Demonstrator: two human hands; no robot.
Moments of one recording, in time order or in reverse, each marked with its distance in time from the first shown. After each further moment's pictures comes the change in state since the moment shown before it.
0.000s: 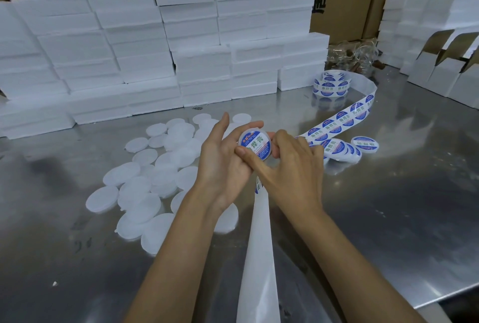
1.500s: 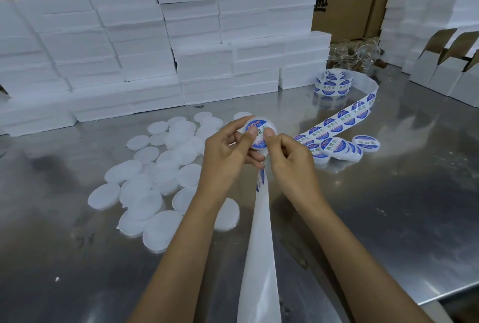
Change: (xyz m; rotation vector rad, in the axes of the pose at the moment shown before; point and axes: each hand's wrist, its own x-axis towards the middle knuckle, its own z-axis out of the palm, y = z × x) left_hand 0.006 -0.010 -0.007 0.713 0.160 0.450; right_hand 0.009 0.005 0.006 0.650 -0.149 0.265
